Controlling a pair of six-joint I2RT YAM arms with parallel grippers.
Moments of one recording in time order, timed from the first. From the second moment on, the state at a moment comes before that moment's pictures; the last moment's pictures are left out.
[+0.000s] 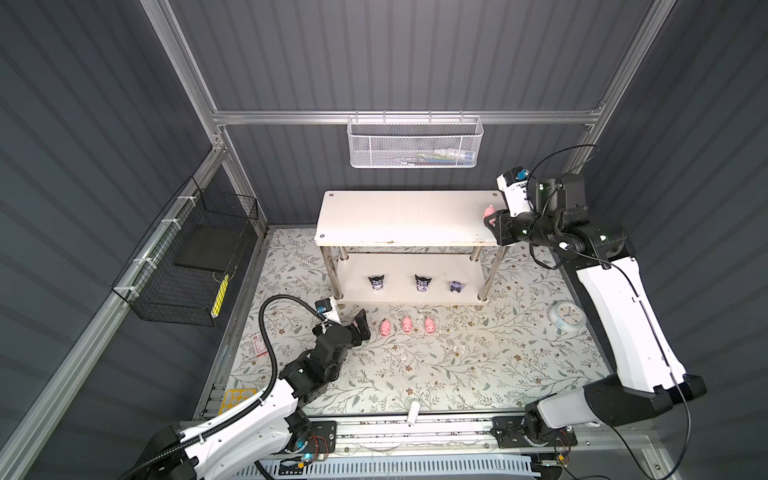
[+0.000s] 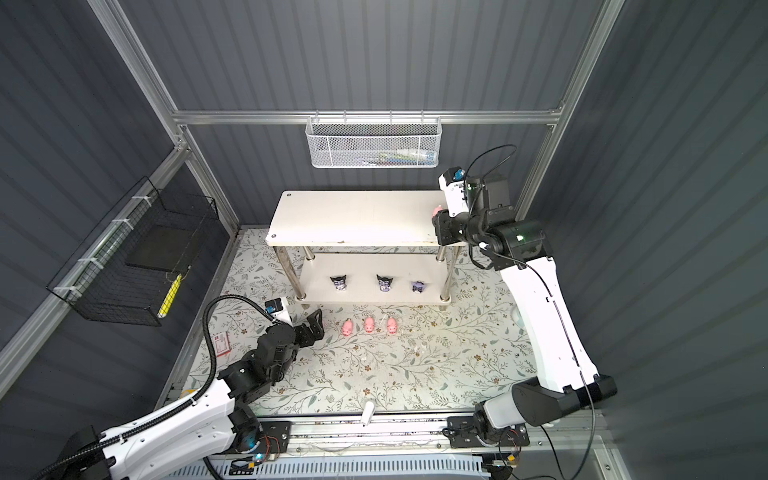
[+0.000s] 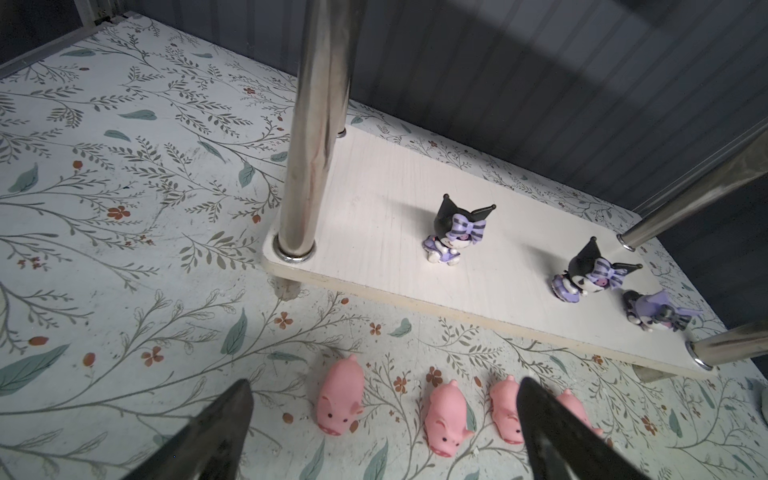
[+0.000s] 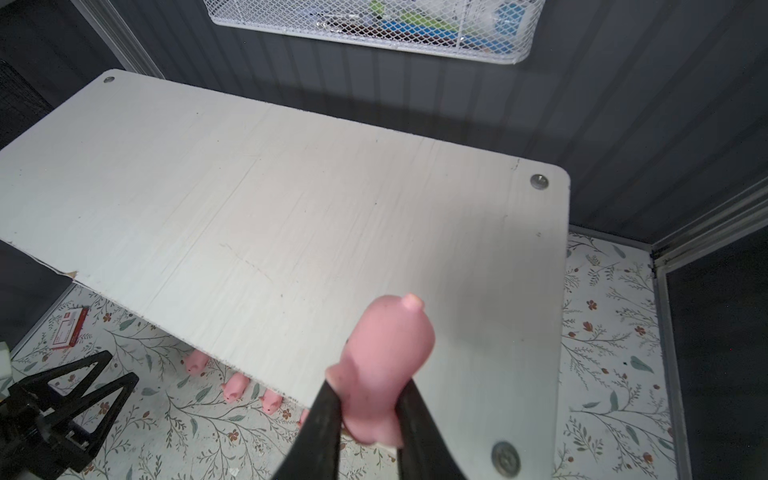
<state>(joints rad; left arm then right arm) -0.80 0.82 0.34 0.03 -0.57 -0.65 0.30 1.48 1.96 -1.06 -0.12 0.02</state>
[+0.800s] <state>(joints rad) -0.79 0.83 0.34 0.03 -0.56 -0.65 0.23 1.58 1.96 -1.03 -0.20 0.02</state>
